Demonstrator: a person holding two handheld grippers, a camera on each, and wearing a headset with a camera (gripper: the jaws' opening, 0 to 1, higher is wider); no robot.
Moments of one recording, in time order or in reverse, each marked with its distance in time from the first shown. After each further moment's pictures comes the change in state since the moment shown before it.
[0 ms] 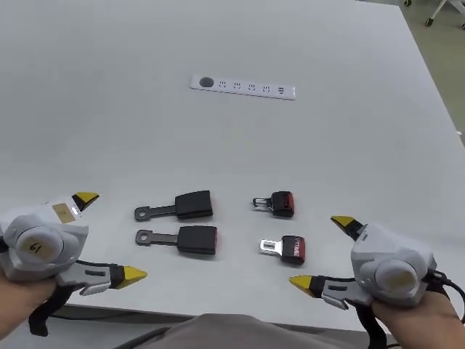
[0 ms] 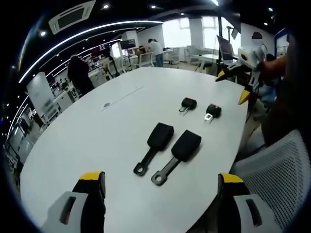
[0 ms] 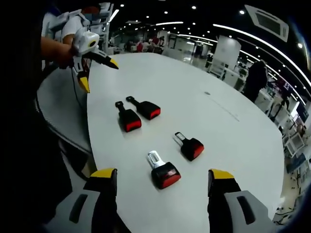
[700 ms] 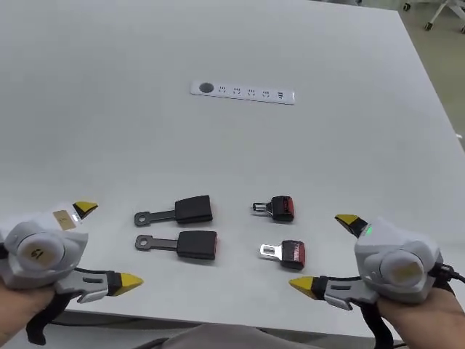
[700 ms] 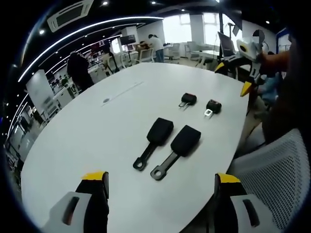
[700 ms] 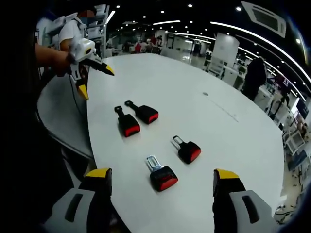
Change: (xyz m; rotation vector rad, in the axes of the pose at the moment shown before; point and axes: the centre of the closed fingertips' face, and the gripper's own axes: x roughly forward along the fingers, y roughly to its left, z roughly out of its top) left arm 0.000 0.003 -0.009 -0.020 0.053 -0.004; right arm -0.008 -0.007 0.018 0.000 -0.050 -0.001
